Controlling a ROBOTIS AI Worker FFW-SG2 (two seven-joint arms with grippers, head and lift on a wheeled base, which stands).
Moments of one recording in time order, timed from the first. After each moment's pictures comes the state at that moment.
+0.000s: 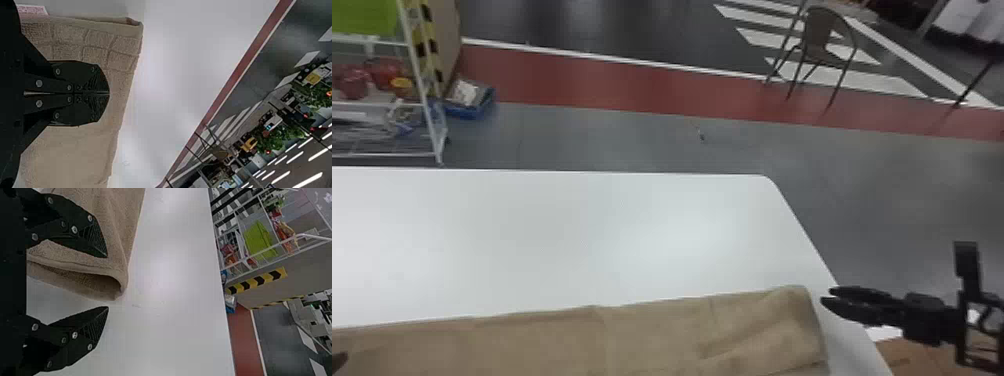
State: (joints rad) left arm 0.35 0.03 0.55 -2.13 0.24 1.17 -0.91; right arm 0.22 -0.53 -0.68 -1.58 -0.09 0.71 1.36
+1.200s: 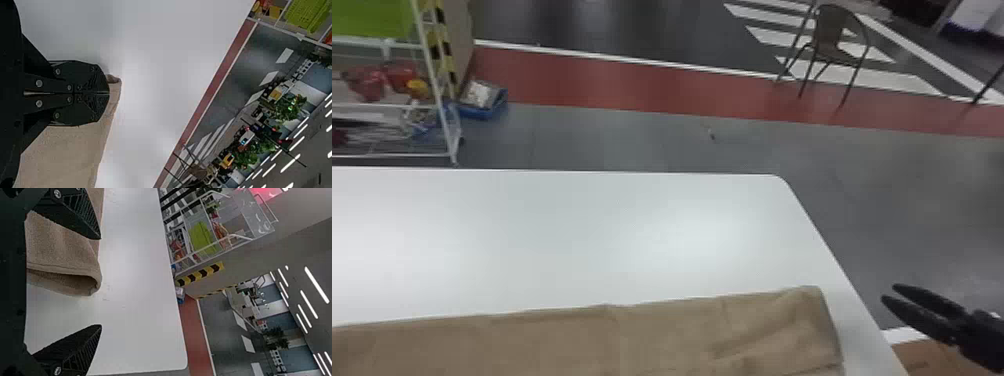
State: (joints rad) left arm 0.38 0.03 0.68 -2.10 0.26 1.02 -0.90; right arm 0.28 -0.41 -0.90 -1.62 -0.26 0.62 1.36
